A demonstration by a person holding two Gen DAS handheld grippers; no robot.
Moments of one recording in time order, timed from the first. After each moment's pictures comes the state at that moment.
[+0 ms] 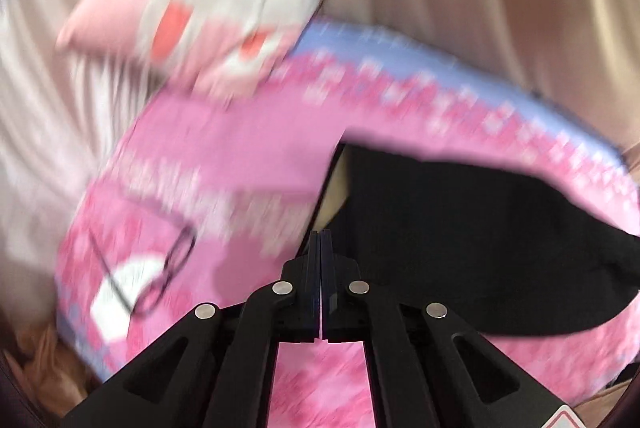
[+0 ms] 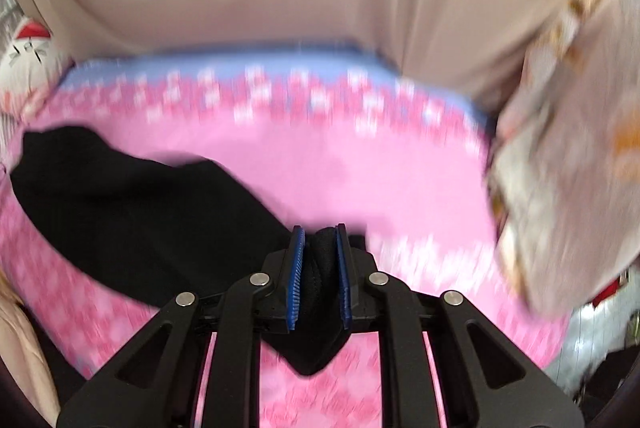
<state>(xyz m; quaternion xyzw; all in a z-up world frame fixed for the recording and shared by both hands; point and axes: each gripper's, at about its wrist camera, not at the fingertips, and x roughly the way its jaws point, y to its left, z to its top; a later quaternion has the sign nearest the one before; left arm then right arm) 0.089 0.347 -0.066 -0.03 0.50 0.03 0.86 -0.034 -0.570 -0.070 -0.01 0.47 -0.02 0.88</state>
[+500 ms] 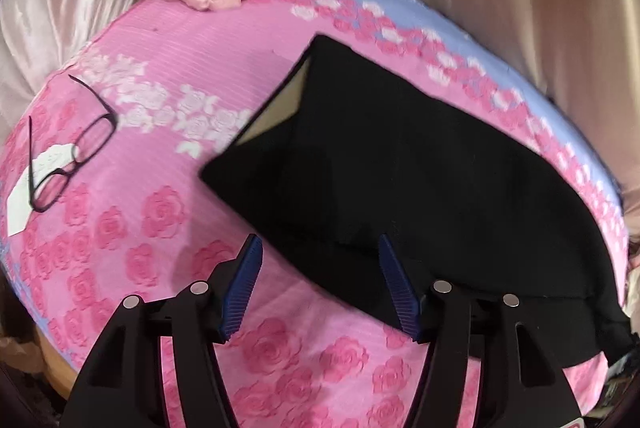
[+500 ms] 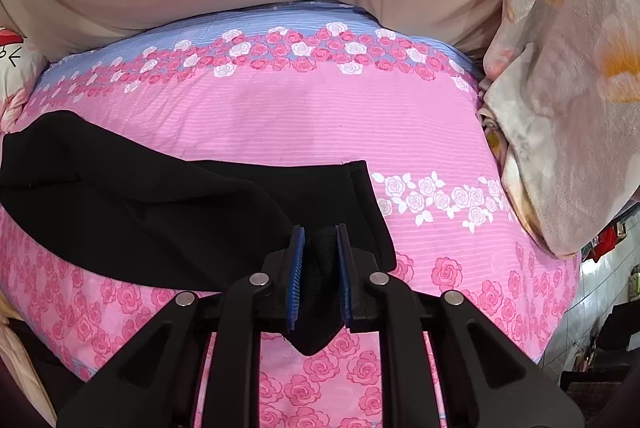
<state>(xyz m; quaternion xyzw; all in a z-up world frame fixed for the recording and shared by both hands) 0.096 0.299 -0.139 -0.15 0.53 0.06 0.84 -0.057 -0.560 -0.094 0.02 0.49 -0.07 0.87</state>
